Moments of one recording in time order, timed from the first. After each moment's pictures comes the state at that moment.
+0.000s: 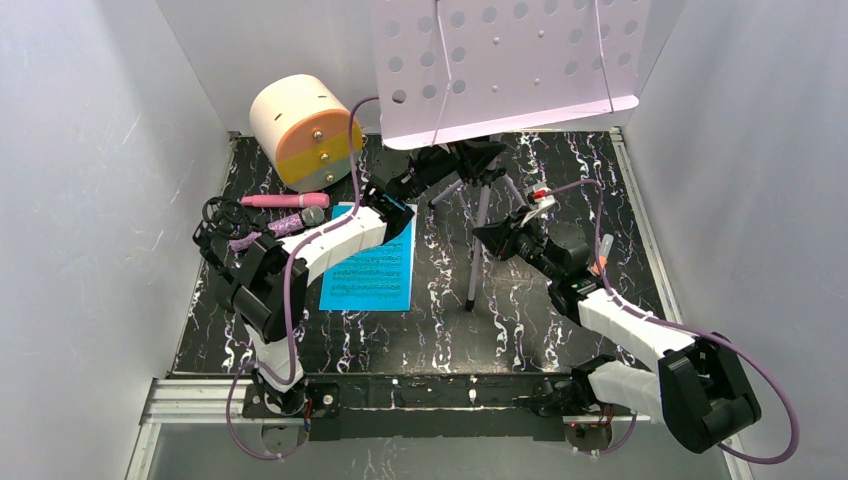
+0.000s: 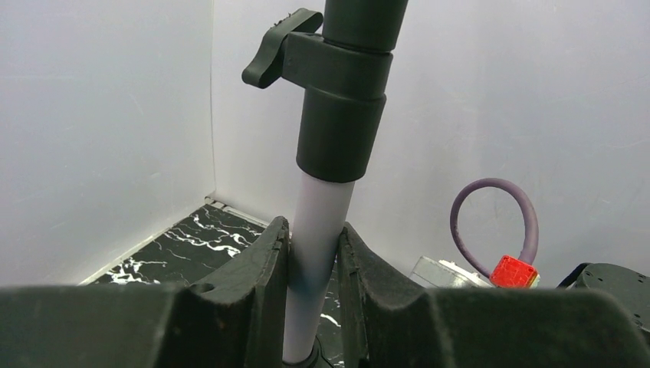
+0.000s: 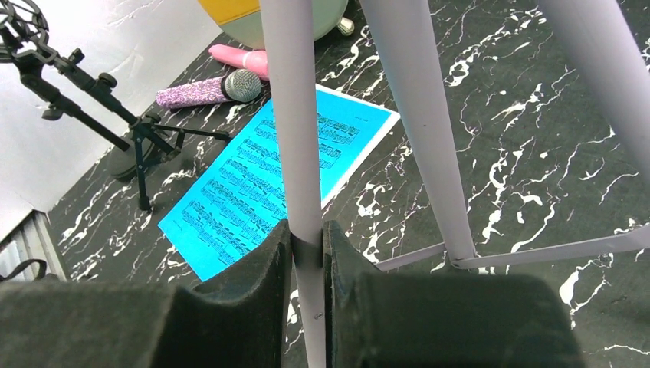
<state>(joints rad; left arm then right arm) -0.71 1.80 1.37 0.83 0.38 -0.32 0.47 1.12 0.46 0.59 -0.31 0.42</state>
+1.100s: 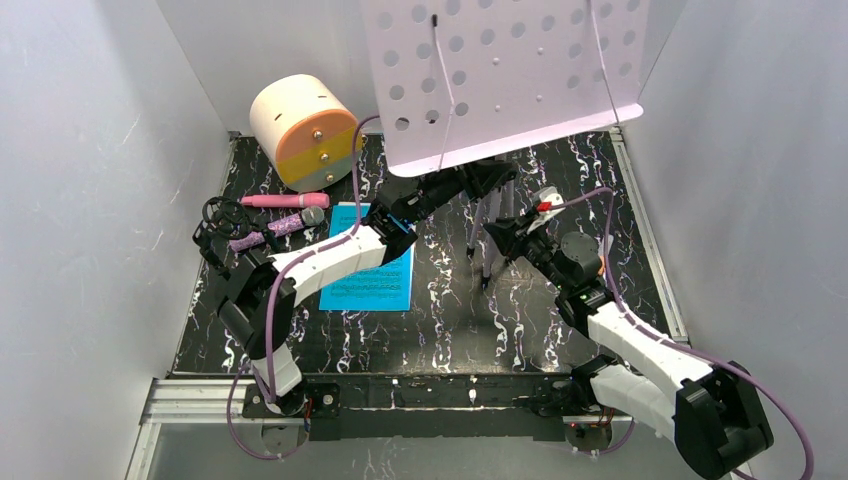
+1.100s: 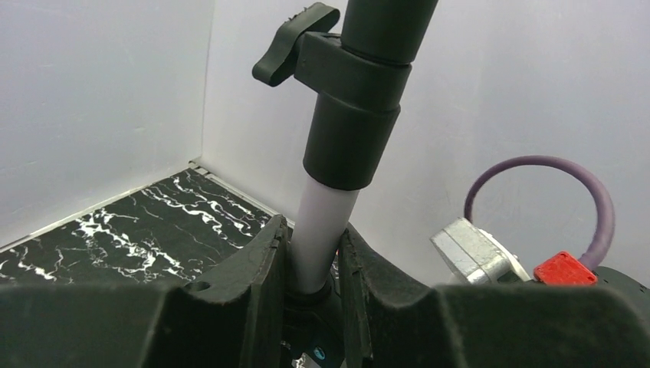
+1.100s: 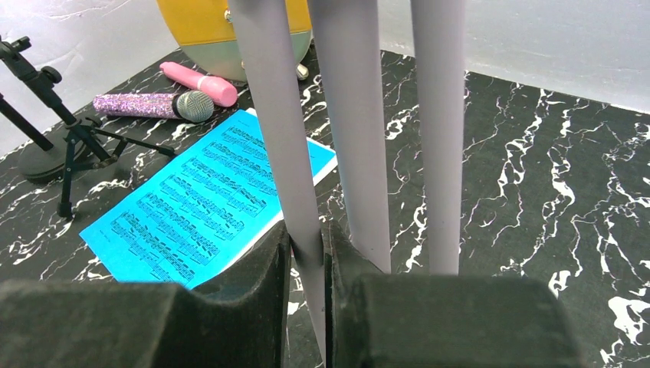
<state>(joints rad) -0.82 1.70 1.26 0.75 0.23 -0.37 0.49 0.99 0.43 0.59 -0.21 0.18</state>
